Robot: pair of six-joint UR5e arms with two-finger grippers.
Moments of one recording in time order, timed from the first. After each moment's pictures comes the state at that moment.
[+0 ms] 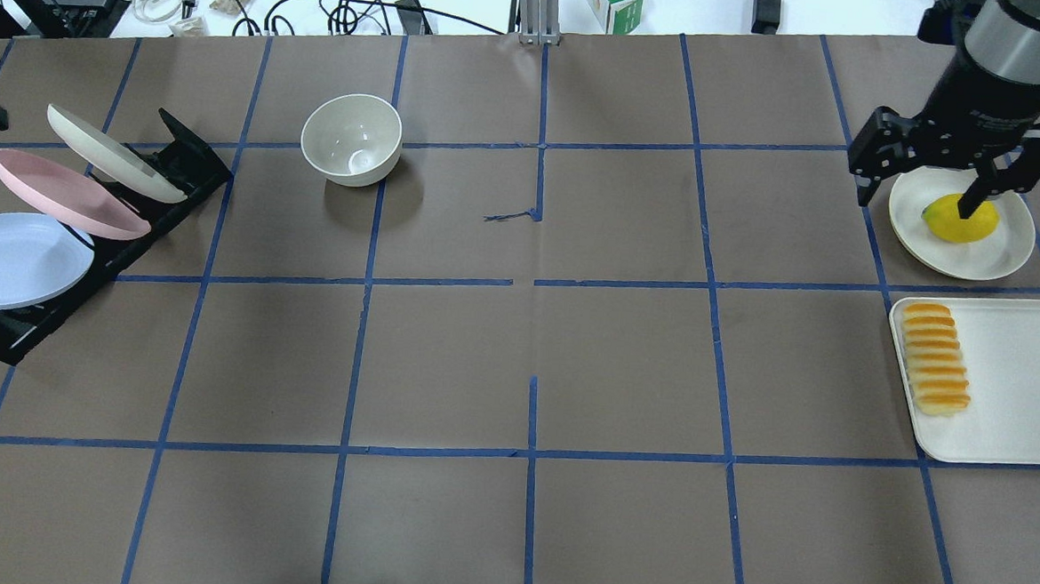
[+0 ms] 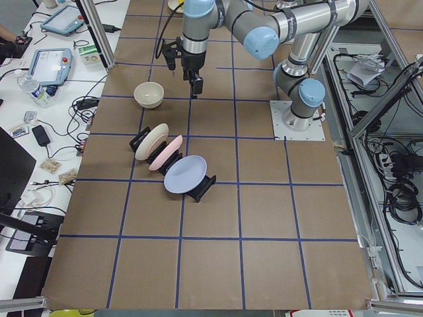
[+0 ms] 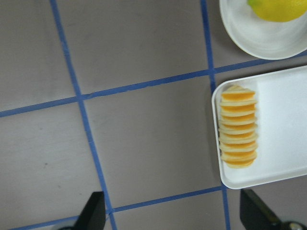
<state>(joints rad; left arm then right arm) -0.97 -1.58 -1.54 -1.44 1.54 0.25 1.31 -1.48 1.61 -1.60 -1.63 -0.08</state>
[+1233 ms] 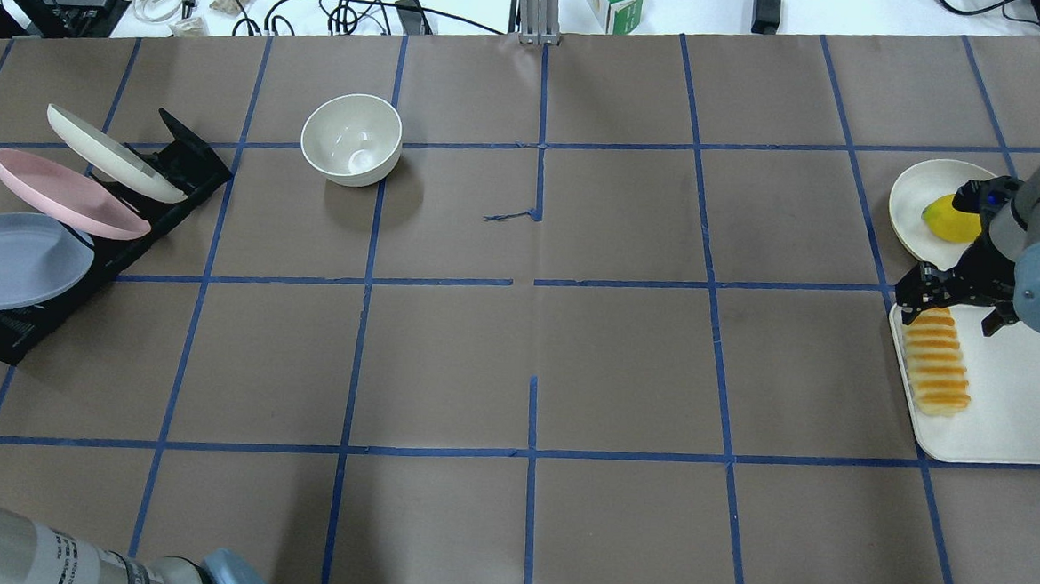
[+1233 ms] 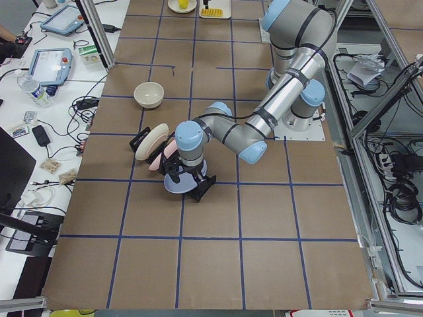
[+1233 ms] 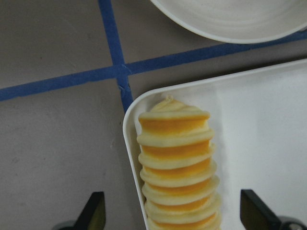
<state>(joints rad) -0.72 -1.98 -1.59 -1.16 1.60 0.29 1.08 -1.36 2.05 -2.20 -1.68 -0.30</state>
